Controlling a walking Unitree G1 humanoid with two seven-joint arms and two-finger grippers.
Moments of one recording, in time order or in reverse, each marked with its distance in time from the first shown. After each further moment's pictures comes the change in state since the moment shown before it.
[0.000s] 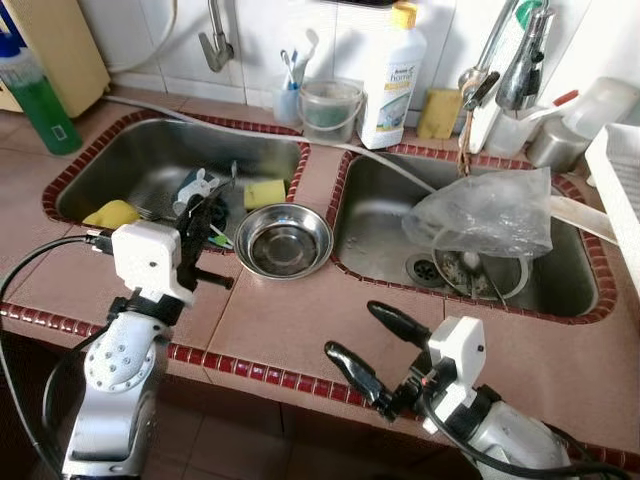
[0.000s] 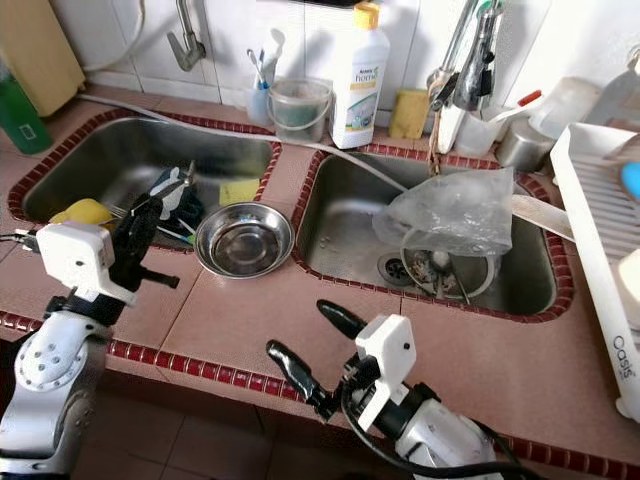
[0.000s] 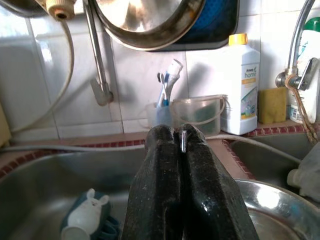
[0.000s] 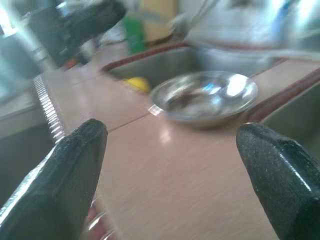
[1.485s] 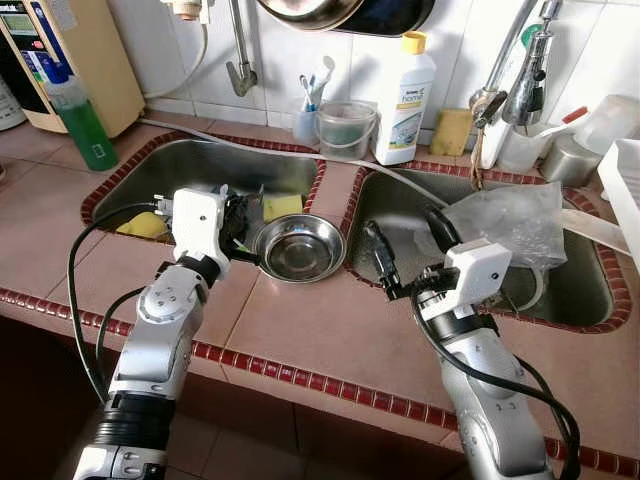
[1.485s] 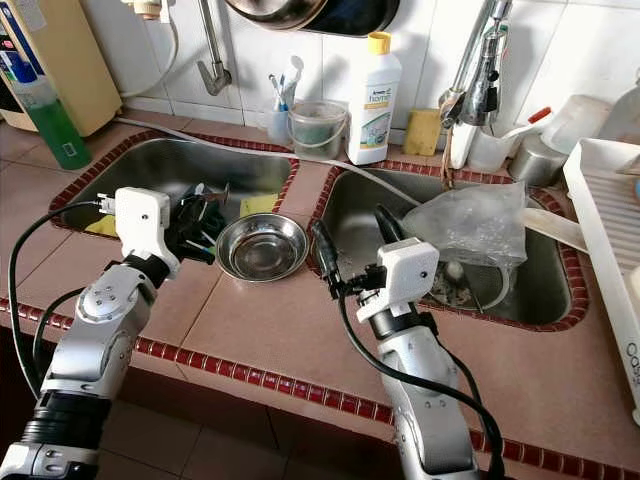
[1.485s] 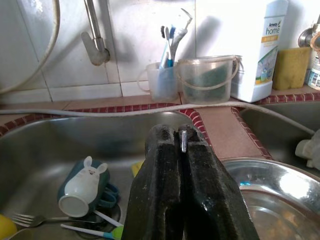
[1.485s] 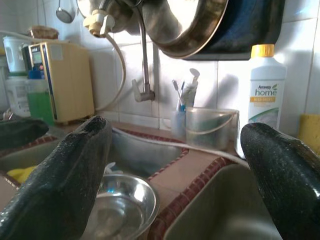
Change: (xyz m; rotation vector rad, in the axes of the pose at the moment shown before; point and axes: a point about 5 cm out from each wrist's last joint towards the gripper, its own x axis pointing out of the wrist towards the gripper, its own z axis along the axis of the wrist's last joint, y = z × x) left arm 0.051 -0.006 -0.032 -0.057 0.235 -0.043; right arm 0.044 -0.039 0.022 -0.162 -0.274 -0.377
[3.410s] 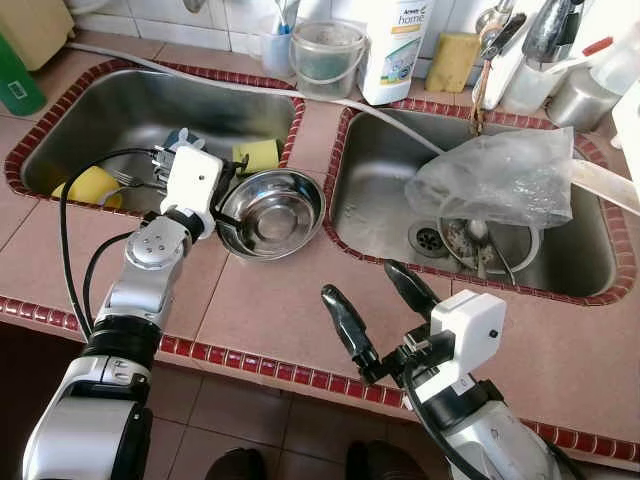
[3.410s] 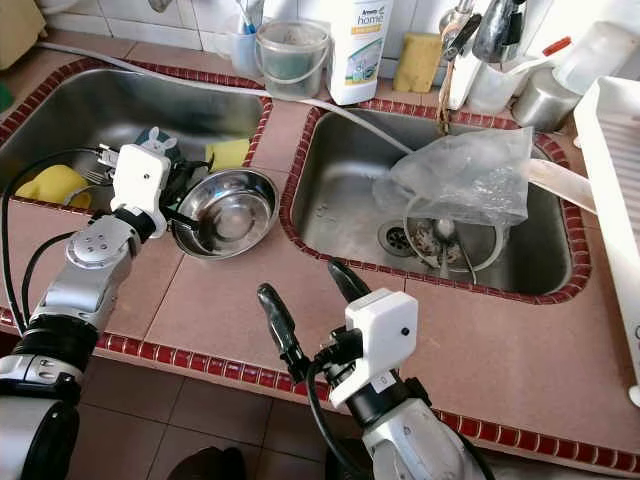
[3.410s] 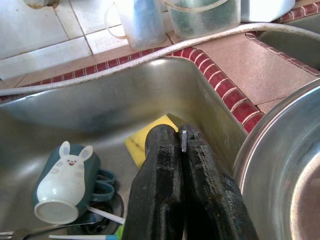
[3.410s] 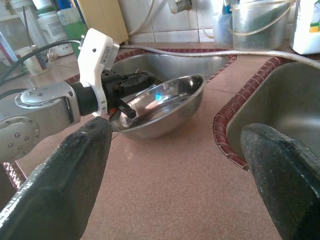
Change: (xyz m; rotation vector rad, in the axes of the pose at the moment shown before) left arm 0.041 0.039 0.019 0.260 -0.004 -0.030; right arm -0.053 0.057 0.042 0.163 0.175 0.164
